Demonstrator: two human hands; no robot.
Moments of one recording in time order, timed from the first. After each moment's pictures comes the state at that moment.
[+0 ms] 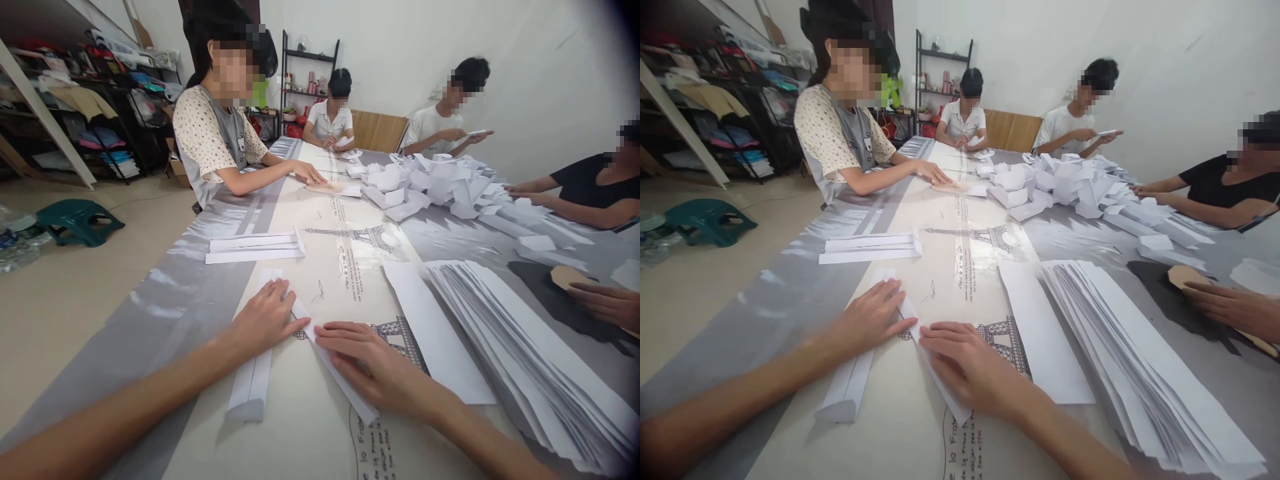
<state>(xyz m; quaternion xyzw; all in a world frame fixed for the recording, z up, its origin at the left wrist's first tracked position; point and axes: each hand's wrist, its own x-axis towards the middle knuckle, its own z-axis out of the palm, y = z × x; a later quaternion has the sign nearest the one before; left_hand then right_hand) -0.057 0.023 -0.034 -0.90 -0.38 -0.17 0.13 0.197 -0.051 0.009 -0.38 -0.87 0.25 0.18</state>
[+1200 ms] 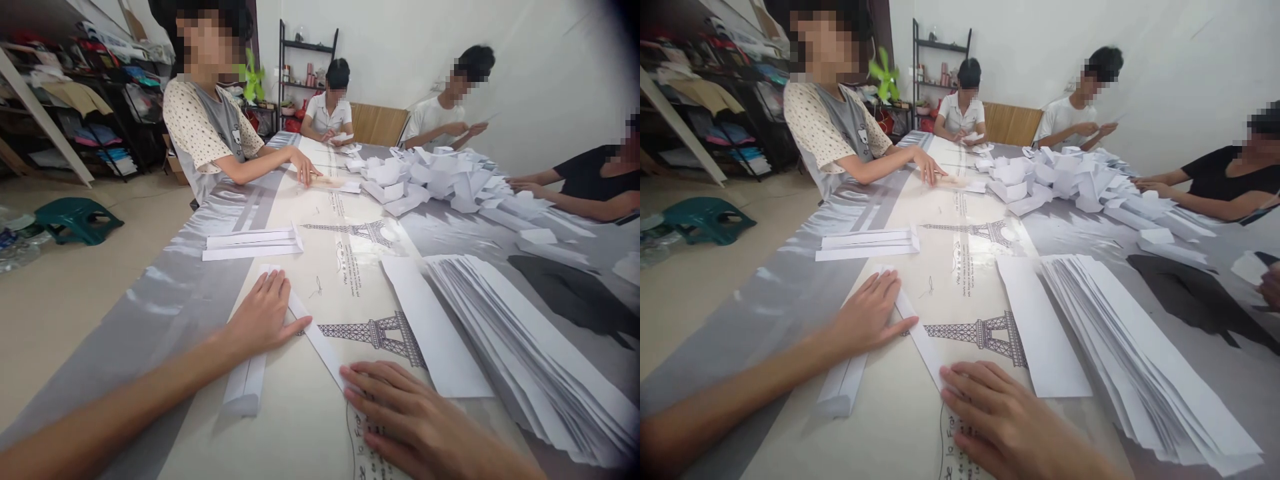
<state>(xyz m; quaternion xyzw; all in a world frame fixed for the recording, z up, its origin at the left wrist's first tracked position) -0.050 0.018 -0.028 -0.88 -0.46 -0.11 0.05 0.247 -0.103 0.003 -0.27 -0.96 0.05 0.07</state>
